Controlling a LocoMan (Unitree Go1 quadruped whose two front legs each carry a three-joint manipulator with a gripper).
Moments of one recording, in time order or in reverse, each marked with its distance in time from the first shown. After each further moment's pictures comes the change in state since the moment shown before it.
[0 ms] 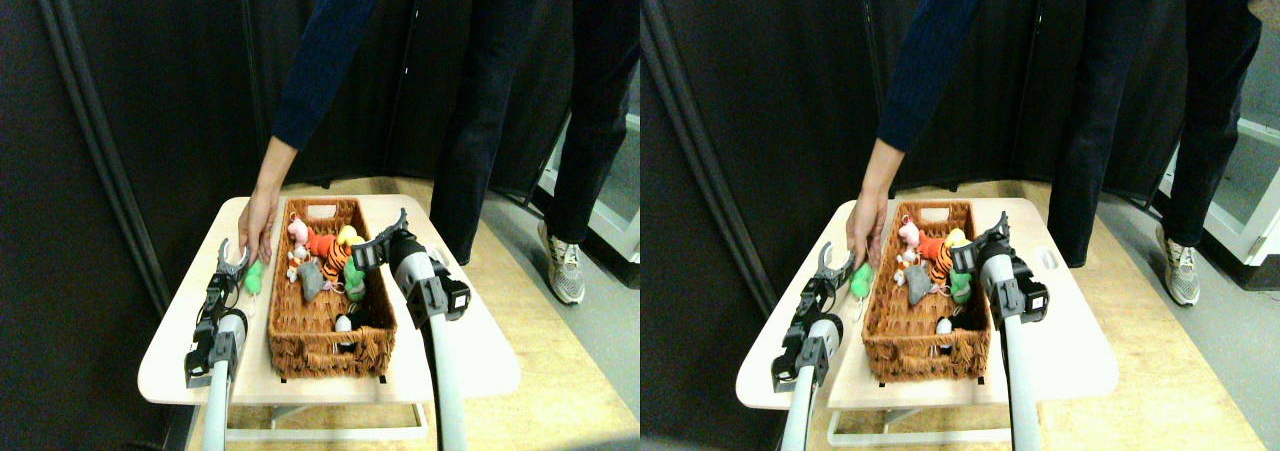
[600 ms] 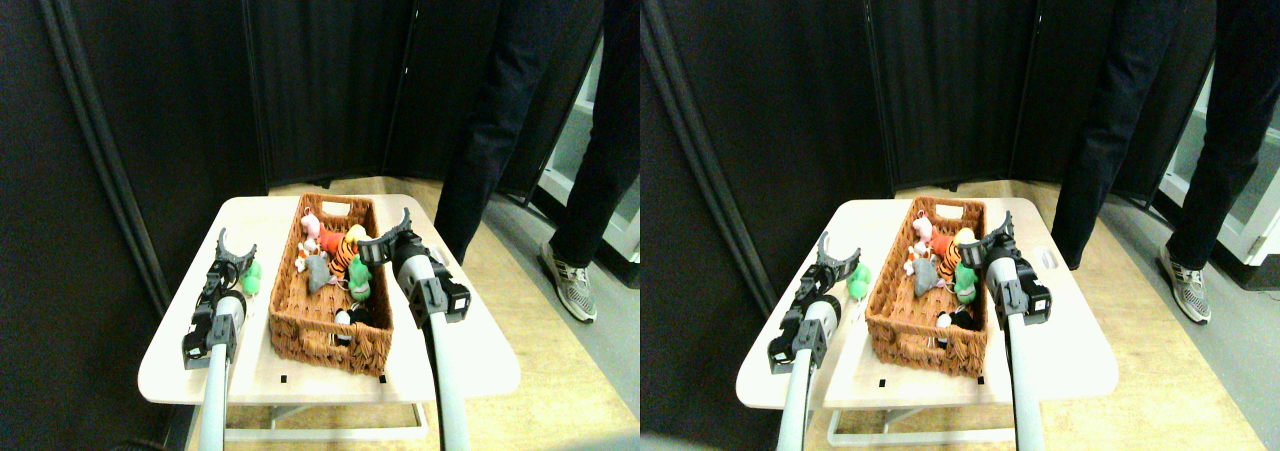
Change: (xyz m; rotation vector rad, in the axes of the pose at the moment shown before) right arm 0.005 -0.007 0.012 -0.005 -0.057 0.023; left arm 0.007 -0.012 -0.002 0.030 0.071 0.031
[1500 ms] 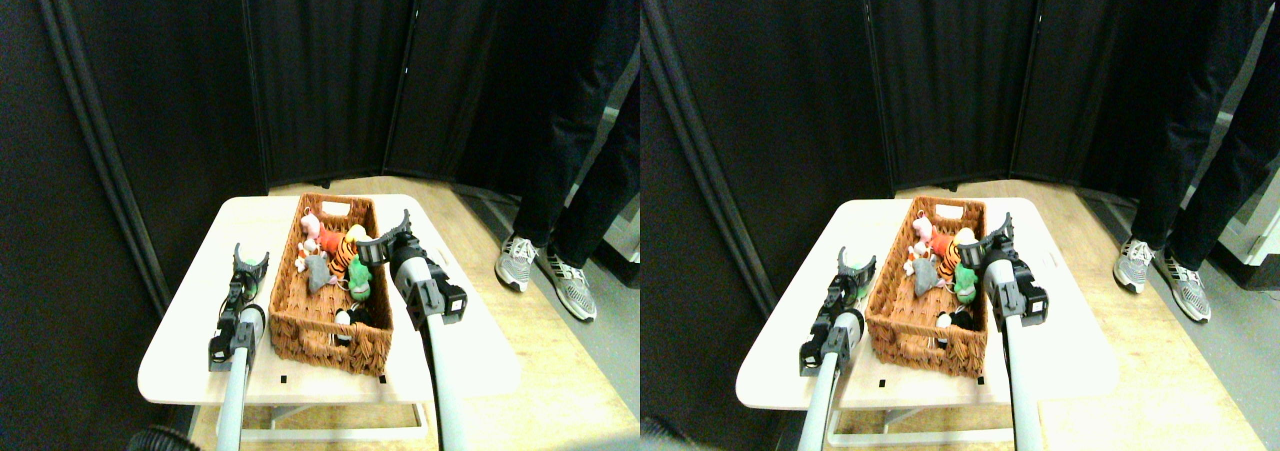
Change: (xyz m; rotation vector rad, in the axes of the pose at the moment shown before) right arm 0.002 -0.001 -0.001 0.000 -0.031 -0.008; left arm 0.018 0.032 -0.031 -0.169 -0.033 0.059
